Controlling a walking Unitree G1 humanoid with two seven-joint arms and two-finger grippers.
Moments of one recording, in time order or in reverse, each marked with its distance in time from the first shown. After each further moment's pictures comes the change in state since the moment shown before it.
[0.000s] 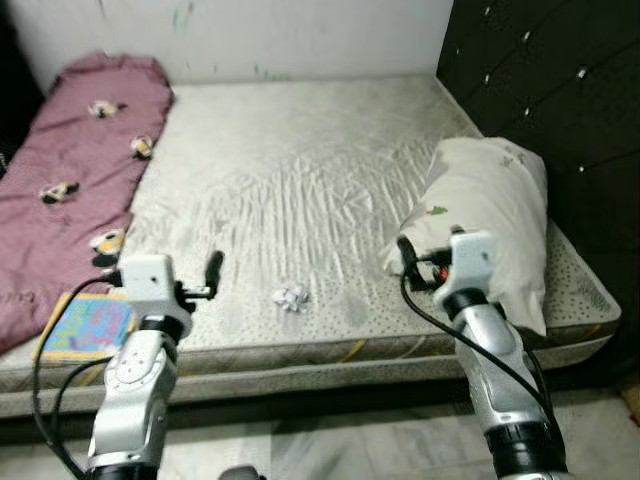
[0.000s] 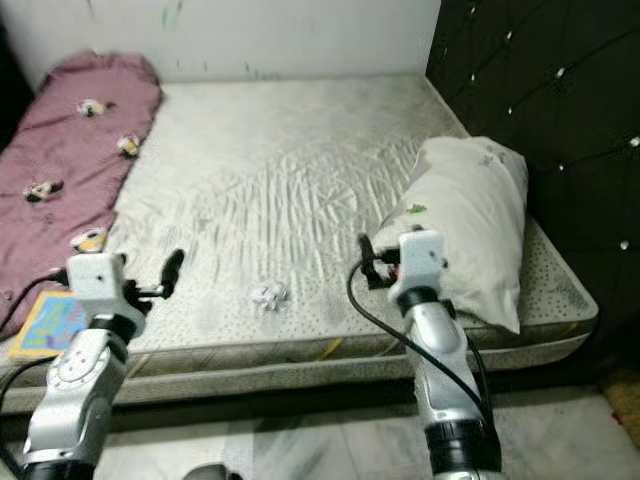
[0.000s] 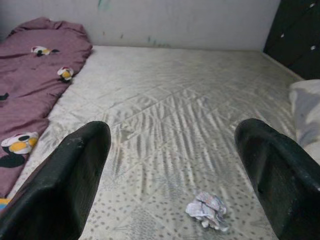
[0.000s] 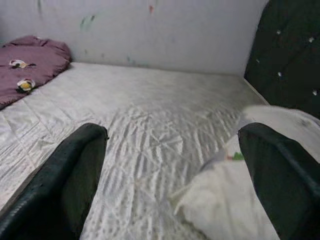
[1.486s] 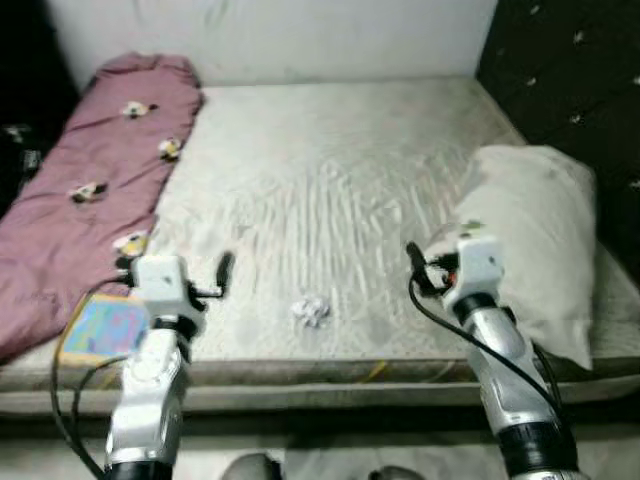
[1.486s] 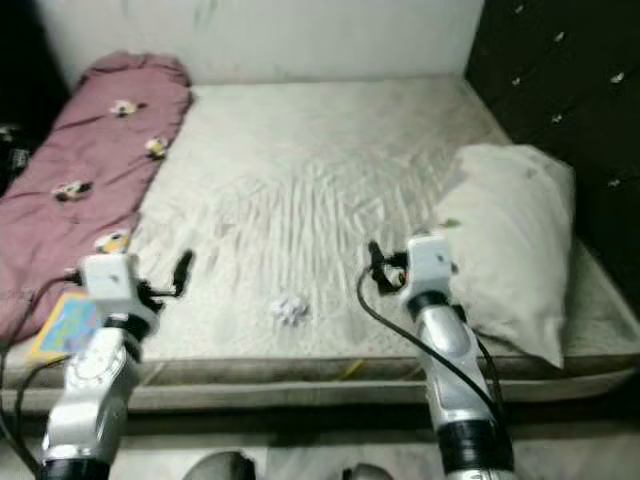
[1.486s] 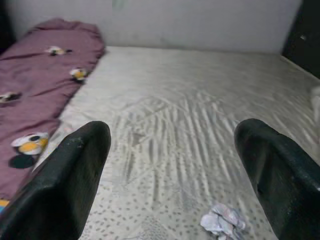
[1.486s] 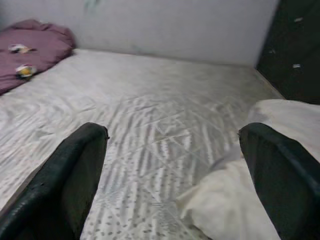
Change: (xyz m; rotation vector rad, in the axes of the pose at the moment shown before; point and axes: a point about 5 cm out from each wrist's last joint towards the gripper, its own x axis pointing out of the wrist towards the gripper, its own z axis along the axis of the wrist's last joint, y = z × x) left arm 0.003 -0.011 -0.007 0.007 0.012 0.006; right arm -0.005 -0.009 -0.016 -0.012 0.067 -0.017
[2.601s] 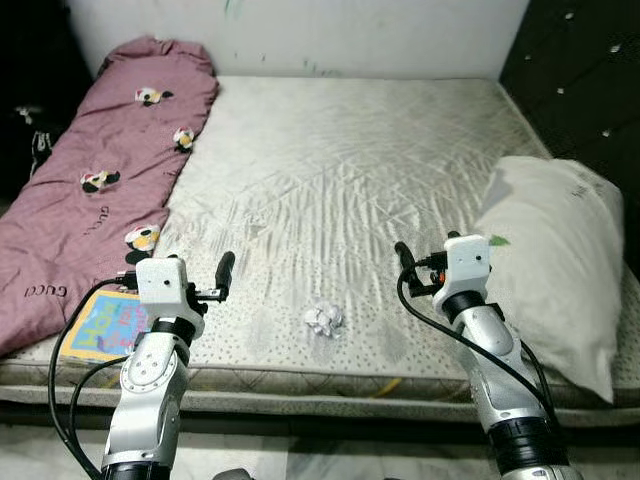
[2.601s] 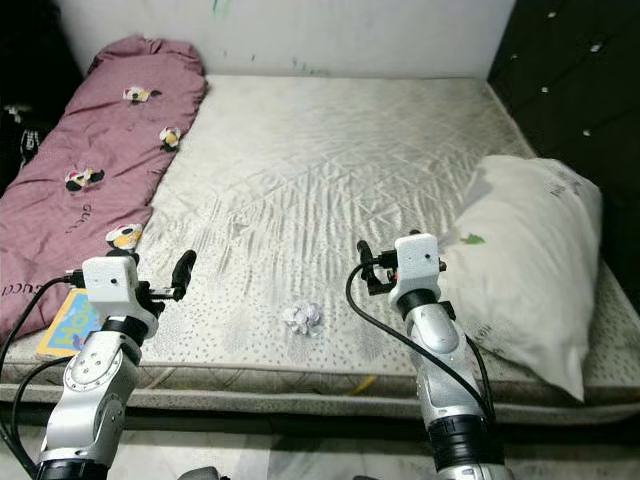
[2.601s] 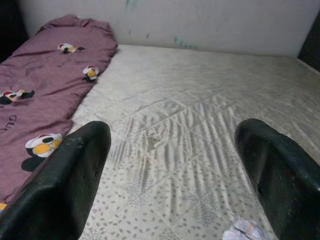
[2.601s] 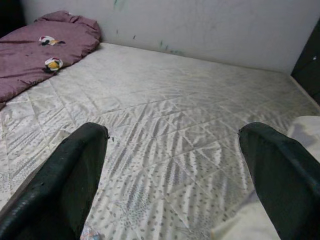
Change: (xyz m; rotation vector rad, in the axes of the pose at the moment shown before) left arm -0.002 0.002 0.001 0.003 -0.032 -0.034; right arm 0.004 0.010 0.002 -0.011 -0.010 0.026
